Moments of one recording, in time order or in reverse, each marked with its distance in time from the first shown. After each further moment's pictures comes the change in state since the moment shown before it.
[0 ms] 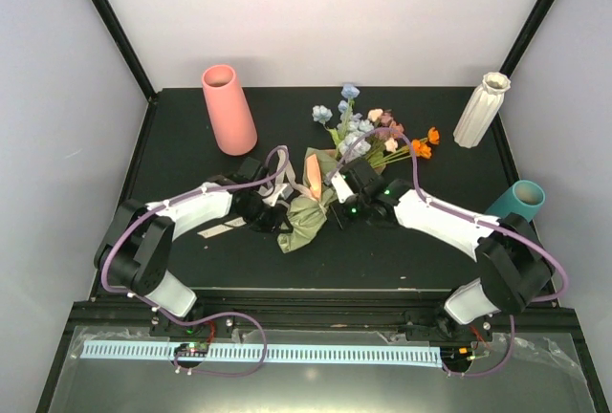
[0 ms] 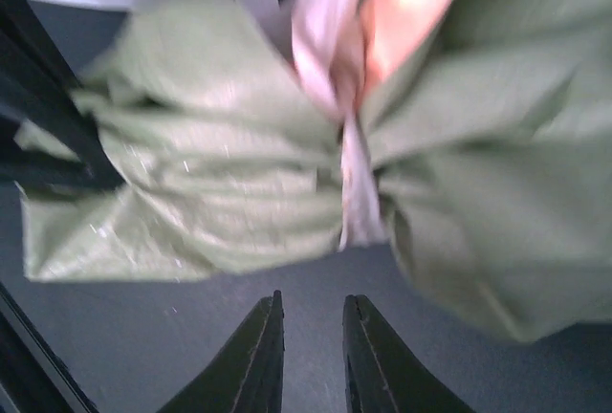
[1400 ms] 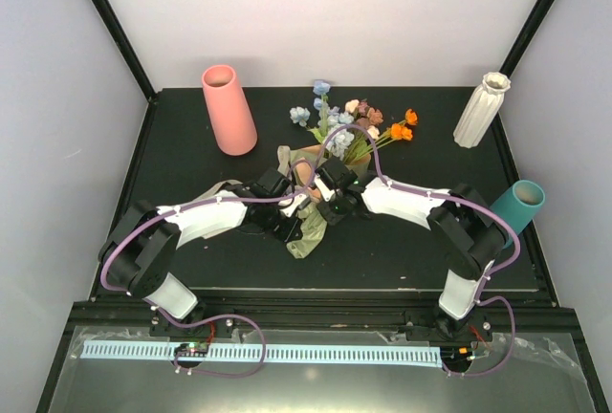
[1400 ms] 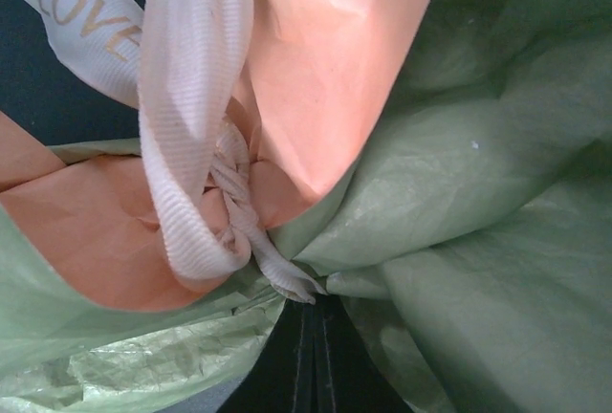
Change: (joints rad) left arm -0.182 0.002 -0.022 0.069 -0.196 0.092; right arm 0.036 0.294 0.205 -0.049 0.238 -0.156
